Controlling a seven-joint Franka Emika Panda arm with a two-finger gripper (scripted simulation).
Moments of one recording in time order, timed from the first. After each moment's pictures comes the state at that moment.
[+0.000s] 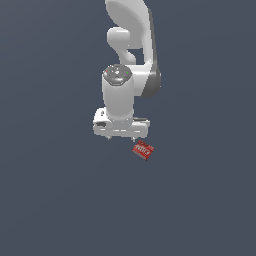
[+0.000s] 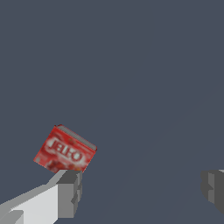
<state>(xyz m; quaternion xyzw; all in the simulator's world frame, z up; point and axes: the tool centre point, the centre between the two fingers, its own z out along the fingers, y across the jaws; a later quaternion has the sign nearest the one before) 0.001 -0.027 0.157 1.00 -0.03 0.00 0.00</state>
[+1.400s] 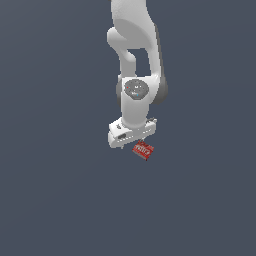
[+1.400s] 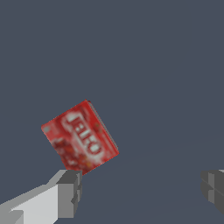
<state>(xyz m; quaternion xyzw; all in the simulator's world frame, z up) -0.007 0.018 0.111 0.98 0.20 -0.01 0.01</state>
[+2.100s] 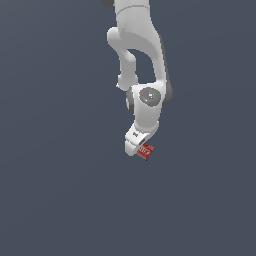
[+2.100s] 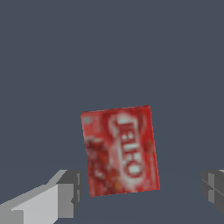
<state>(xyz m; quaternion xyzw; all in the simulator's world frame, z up) -0.020 0.065 0.074 0.91 0.41 0.00 0.00</state>
